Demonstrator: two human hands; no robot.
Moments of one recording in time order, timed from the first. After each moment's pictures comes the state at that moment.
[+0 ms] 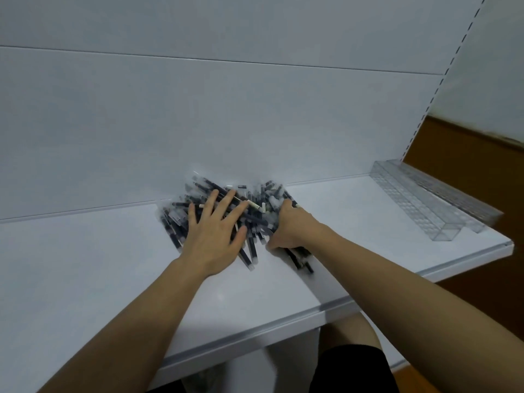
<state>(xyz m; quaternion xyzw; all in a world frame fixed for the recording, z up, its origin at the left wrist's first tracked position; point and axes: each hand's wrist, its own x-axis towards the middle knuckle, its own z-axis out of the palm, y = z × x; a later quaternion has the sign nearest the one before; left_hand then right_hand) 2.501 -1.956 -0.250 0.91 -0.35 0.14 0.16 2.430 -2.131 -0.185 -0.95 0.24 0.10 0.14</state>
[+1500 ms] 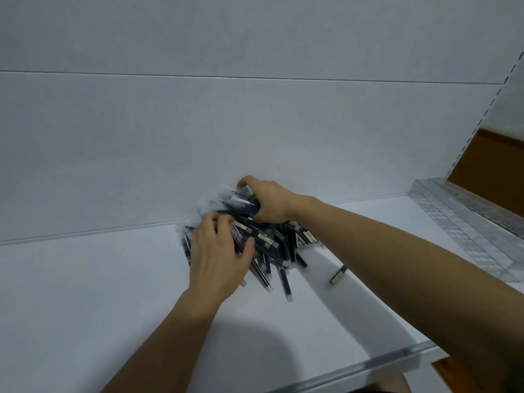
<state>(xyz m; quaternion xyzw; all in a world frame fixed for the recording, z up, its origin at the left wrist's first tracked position) 2.524 -1.944 -0.245 0.91 -0.22 0.21 0.27 2.562 -2.116 -0.152 -0.98 -0.07 0.02 0.16</state>
